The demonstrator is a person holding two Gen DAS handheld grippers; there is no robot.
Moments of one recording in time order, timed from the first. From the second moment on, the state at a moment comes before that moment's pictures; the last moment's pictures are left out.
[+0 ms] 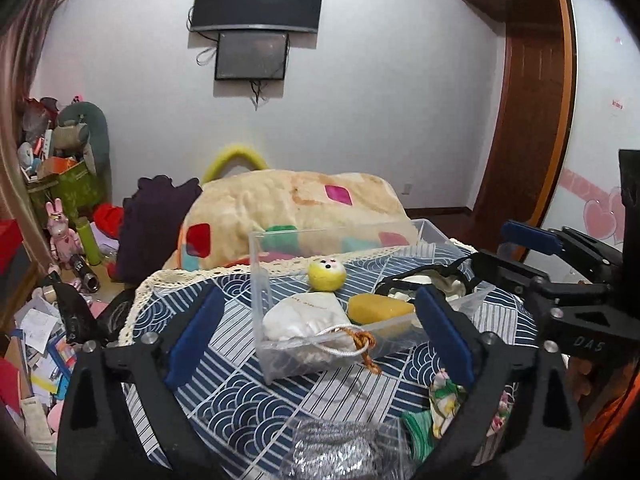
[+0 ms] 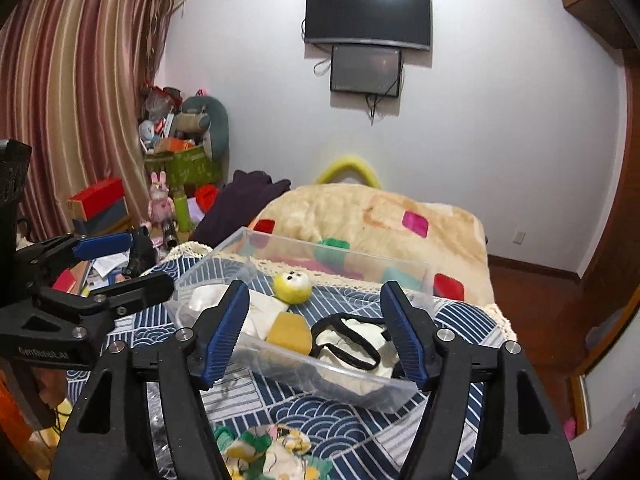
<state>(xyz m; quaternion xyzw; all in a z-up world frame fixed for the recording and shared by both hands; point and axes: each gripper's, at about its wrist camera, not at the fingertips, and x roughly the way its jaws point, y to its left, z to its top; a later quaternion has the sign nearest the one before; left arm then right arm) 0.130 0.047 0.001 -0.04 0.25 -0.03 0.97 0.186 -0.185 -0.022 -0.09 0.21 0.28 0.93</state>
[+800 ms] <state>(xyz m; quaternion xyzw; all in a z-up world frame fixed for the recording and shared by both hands) 0.092 0.033 -0.089 -0.05 0.36 -0.05 0.93 0.149 -0.212 -0.100 -0.06 0.30 0.27 0.91</state>
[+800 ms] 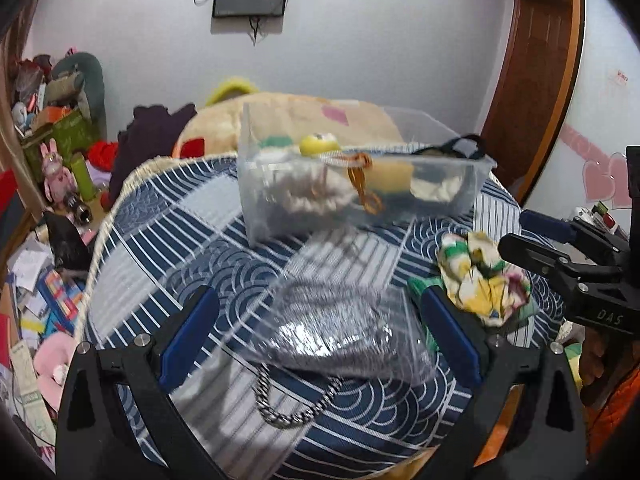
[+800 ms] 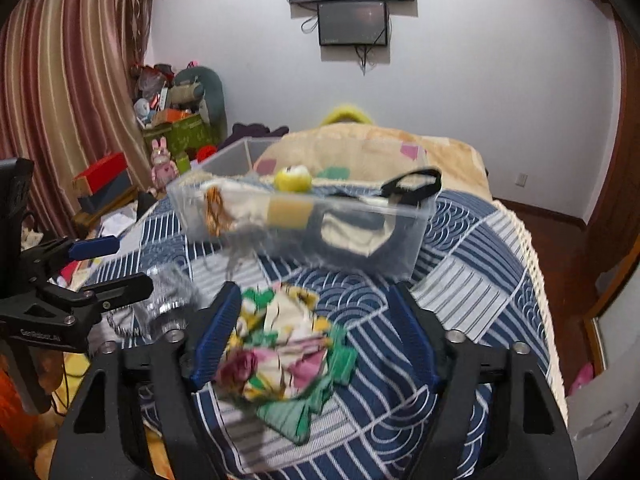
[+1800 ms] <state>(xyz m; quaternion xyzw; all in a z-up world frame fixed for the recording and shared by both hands) 0.102 0.035 -0.120 -0.07 0.38 -0.09 0.92 0.148 -0.219 -0.109 -0.05 0.30 0.30 0.91</state>
